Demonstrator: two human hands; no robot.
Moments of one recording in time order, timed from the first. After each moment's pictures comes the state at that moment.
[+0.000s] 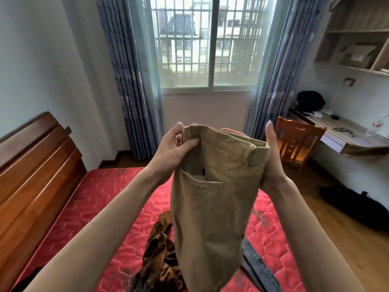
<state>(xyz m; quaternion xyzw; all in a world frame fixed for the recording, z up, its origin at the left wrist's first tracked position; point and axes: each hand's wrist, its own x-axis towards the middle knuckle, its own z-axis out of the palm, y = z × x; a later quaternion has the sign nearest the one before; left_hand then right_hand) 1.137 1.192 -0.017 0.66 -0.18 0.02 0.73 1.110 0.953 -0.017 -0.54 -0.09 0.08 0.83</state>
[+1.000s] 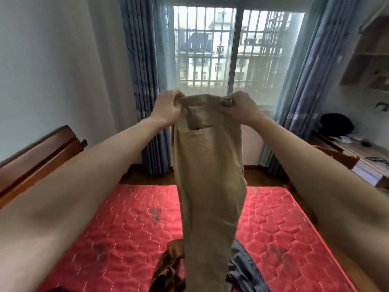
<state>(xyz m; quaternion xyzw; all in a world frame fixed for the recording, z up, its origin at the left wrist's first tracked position) 1.354 1.281 0.096 0.89 -0.14 0.29 0.31 1.392 1.031 0.104 -0.93 -0.20 -0.20 0.25</state>
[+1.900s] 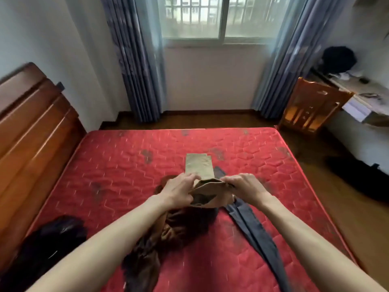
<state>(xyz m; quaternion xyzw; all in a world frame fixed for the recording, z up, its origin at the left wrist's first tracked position) 1.169 1.198 -0.258 0.96 -0.19 -0.11 0.19 1.186 0.927 -0.271 -0.96 -0.25 0.00 0.11</state>
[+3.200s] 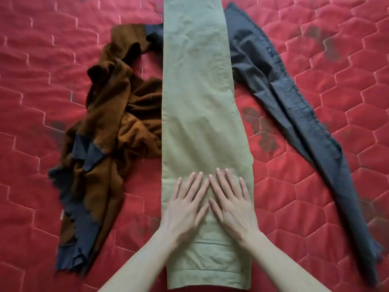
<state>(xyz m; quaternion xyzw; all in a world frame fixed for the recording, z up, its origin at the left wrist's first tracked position) 0.975 1.151 -0.871 0.96 -0.23 -0.12 0.14 0.970 0.953 -0.865 -0.98 -0.14 0.09 0.07</state>
